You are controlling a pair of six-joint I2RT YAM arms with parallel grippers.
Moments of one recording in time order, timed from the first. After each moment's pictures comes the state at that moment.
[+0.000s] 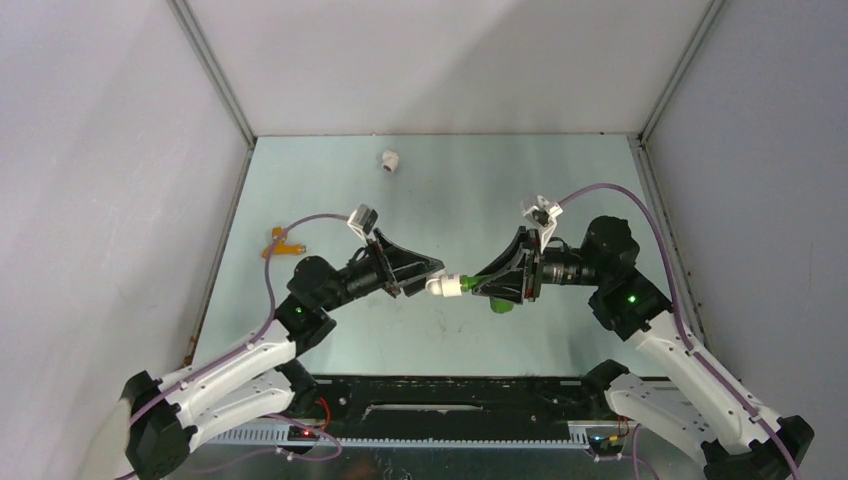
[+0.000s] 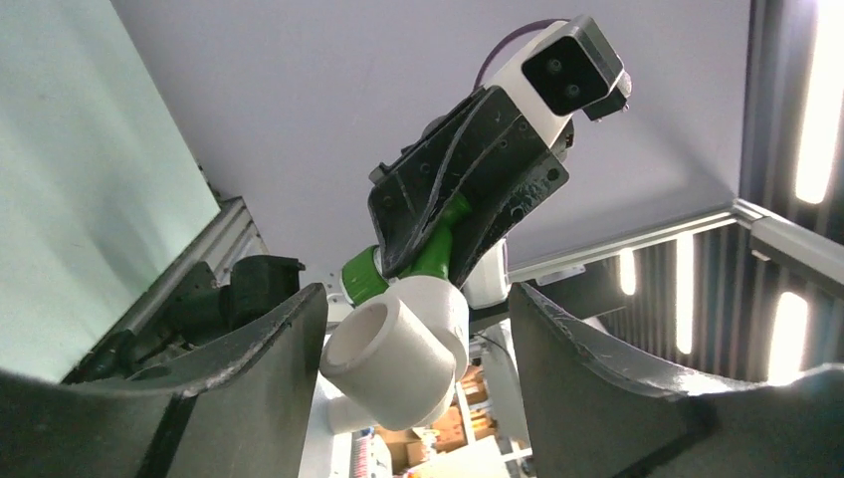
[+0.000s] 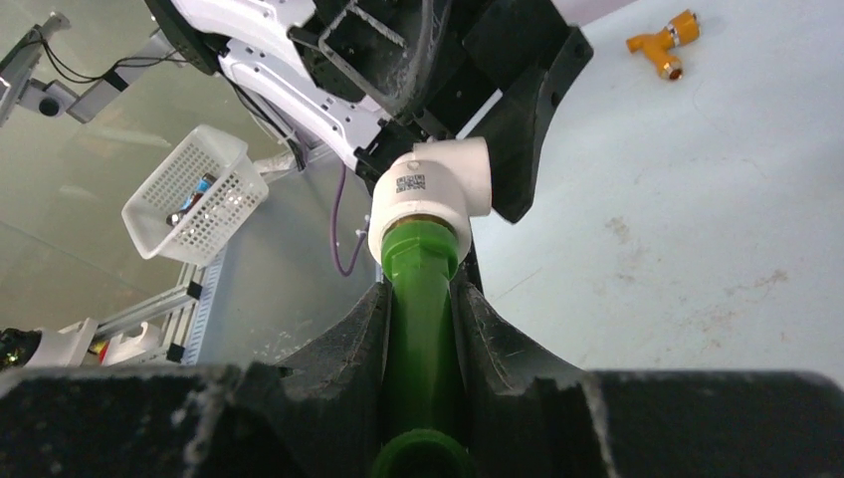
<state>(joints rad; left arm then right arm) -0.77 0.85 0.48 0.60 0.43 -1.47 0.57 0.82 0.81 -0.03 -0.94 0.42</state>
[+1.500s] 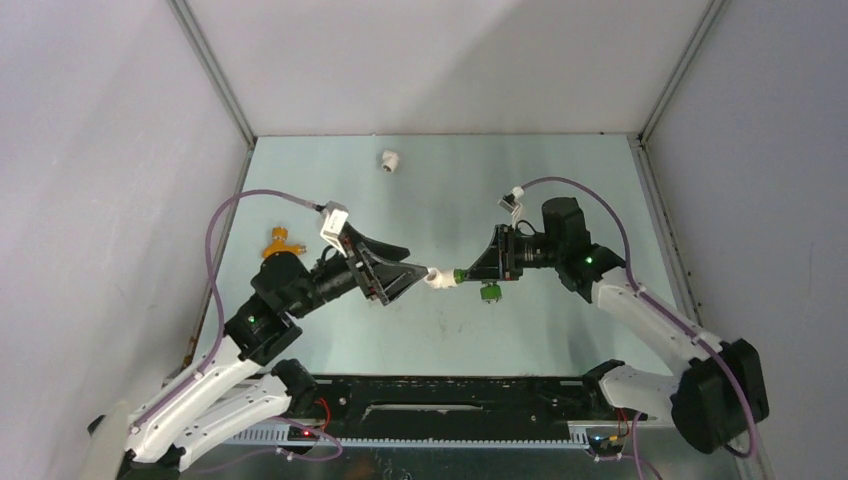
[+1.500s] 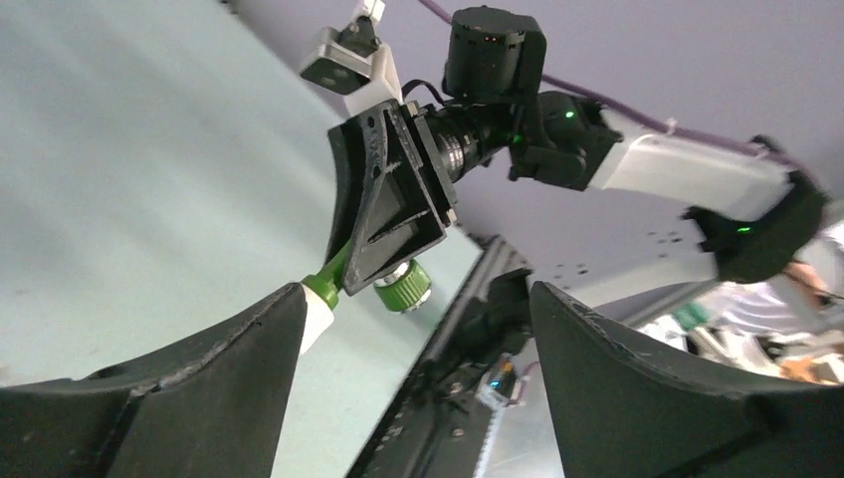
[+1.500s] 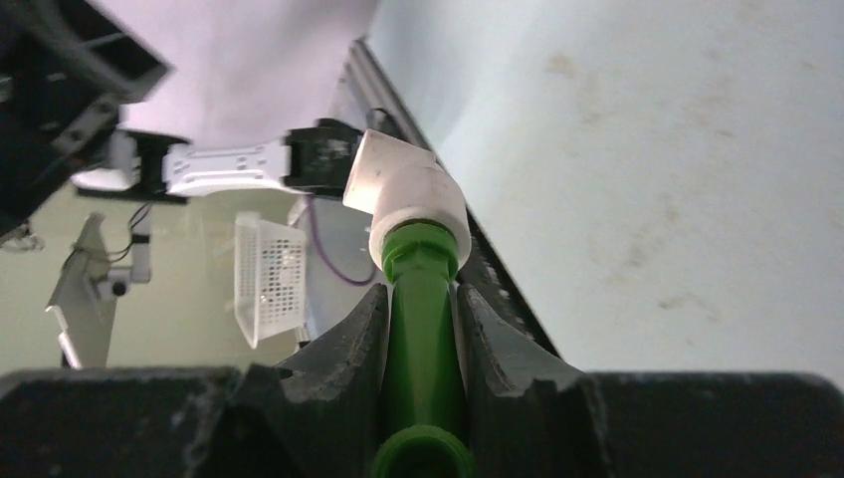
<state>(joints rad) -0.77 0.65 0.70 0.06 0.29 -0.67 0.49 1.12 0.79 -0.13 -0.88 0.71</state>
